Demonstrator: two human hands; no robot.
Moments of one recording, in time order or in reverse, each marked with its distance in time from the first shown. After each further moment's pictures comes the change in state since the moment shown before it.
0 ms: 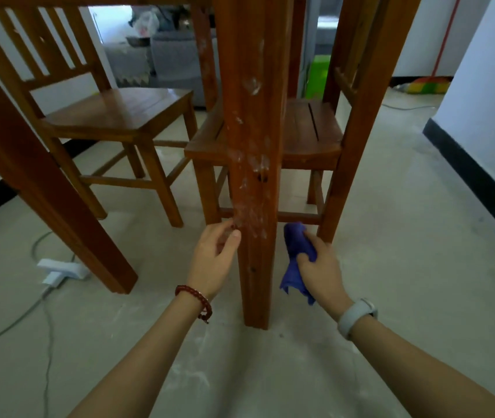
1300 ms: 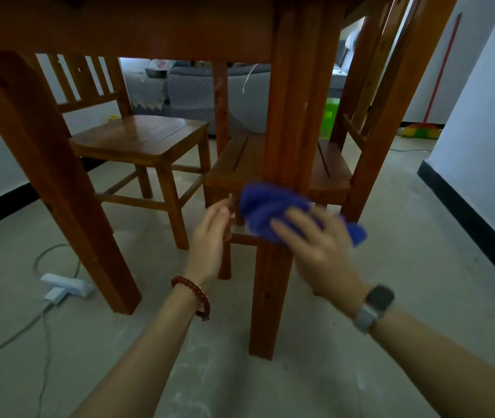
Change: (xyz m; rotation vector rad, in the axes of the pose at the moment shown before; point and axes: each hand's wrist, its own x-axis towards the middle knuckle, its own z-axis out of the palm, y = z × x) left_hand 0.018 0.051 -0.052 -0.337 0.067 -0.026; right_hand 0.012 -0.086 -0.014 -0.808 0.471 -1.178
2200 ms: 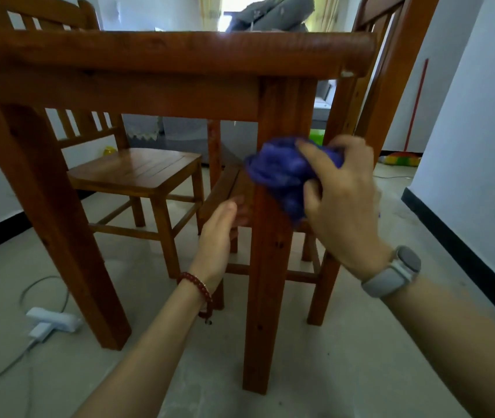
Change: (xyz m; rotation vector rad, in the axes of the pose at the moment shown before) left_hand 0.017 0.057 0.017 -0.107 -0.094 0.084; right_hand 0.112 0.030 -0.079 0.042 0.193 0.343
